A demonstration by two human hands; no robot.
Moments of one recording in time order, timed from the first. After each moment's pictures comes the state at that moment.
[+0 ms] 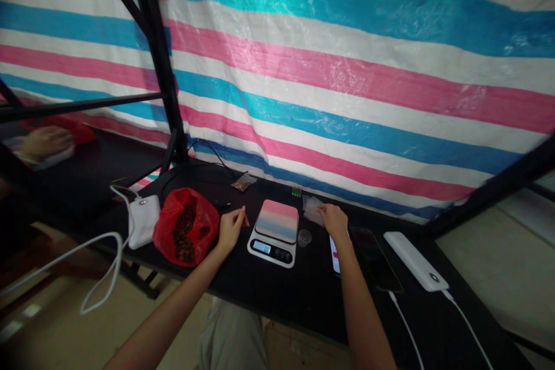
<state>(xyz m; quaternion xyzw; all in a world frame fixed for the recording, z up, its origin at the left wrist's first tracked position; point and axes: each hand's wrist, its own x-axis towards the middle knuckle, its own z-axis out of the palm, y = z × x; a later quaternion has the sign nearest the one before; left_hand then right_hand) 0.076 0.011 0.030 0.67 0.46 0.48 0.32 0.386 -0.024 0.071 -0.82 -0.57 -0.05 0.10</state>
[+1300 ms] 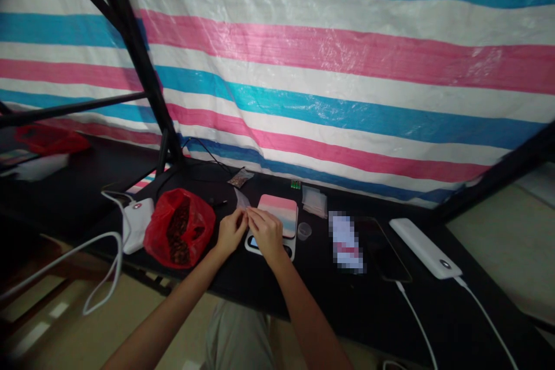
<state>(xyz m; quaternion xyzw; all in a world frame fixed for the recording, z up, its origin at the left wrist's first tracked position) 0.078 0.003 0.024 0.78 0.45 0.39 0.20 0.203 -0.034 0.040 -0.53 -0.72 -0.08 0.45</state>
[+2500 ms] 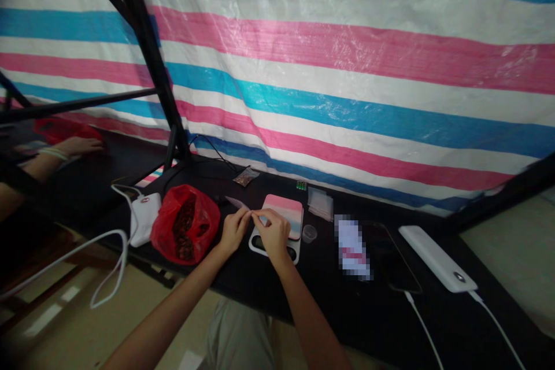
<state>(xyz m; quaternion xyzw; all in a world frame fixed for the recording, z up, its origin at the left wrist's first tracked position) 0.077 0.002 0.025 0.76 0.41 0.43 0.26 0.199 -0.037 0.052 -0.60 -0.61 0.04 0.51</state>
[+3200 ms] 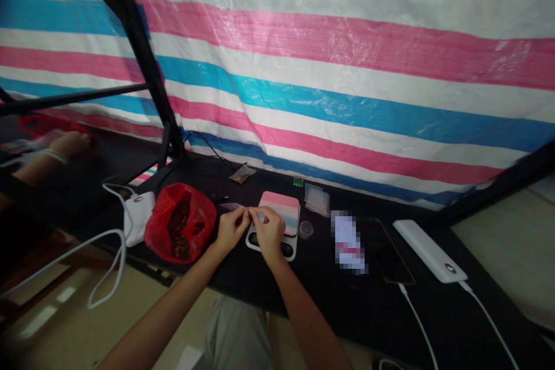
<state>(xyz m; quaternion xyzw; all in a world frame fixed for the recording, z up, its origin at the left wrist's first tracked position) 0.078 0.002 0.020 0.79 0.41 0.43 0.15 0.196 -0.034 0.042 -0.61 -0.56 0.09 0.55</state>
